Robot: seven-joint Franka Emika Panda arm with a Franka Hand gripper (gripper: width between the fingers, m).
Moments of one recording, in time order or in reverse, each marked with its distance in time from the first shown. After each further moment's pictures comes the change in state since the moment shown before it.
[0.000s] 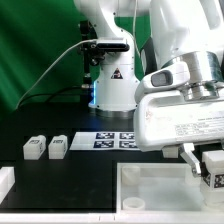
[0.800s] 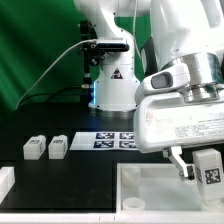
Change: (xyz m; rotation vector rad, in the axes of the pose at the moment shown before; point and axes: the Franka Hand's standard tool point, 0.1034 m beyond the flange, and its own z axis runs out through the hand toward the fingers) arm -0.003 0.000 0.002 0.003 -0.029 0.004
